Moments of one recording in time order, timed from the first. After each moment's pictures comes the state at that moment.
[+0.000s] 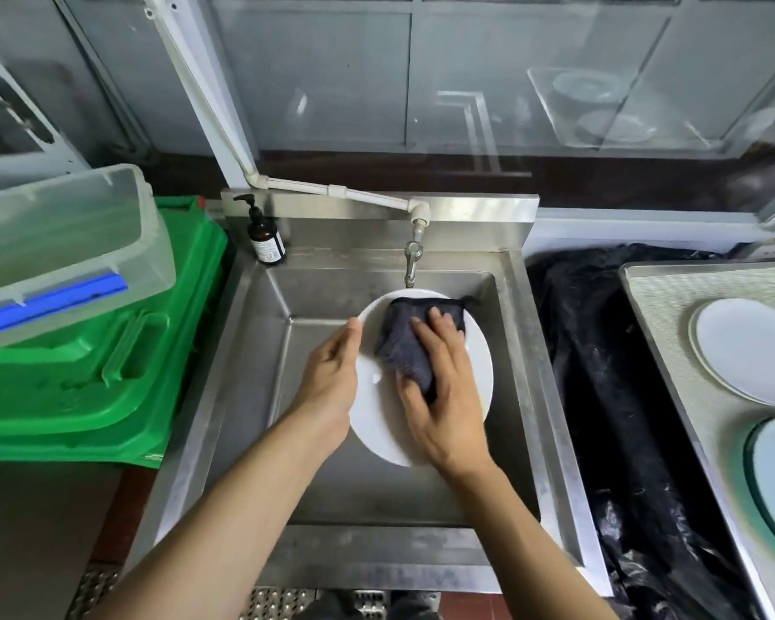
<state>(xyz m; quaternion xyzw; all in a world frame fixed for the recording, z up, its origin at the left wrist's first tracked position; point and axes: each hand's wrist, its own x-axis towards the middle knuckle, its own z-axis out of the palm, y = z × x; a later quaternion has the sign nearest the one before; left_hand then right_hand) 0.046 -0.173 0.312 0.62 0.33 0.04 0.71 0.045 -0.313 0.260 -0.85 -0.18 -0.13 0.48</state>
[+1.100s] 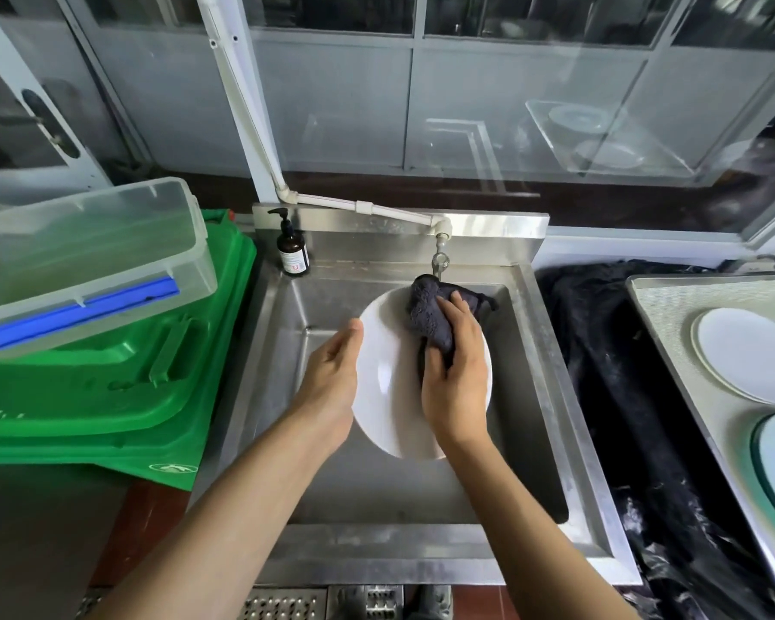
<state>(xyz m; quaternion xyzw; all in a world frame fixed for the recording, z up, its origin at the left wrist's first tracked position) 0.010 -0.108 0.333 0.60 0.26 0.03 0.75 0.032 -0.239 0.299 -0.82 -0.05 -0.17 0.54</state>
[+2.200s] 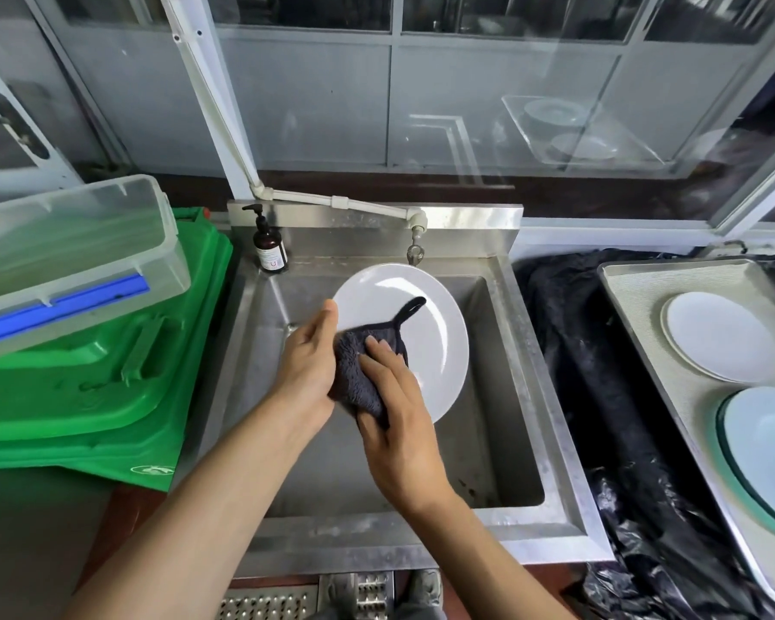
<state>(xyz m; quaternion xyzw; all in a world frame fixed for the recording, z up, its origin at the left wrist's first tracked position) 0.020 -0.125 0.341 0.55 0.29 0.07 0.78 -0.034 -0.239 0.282 -0.82 -0.19 -0.10 0.53</state>
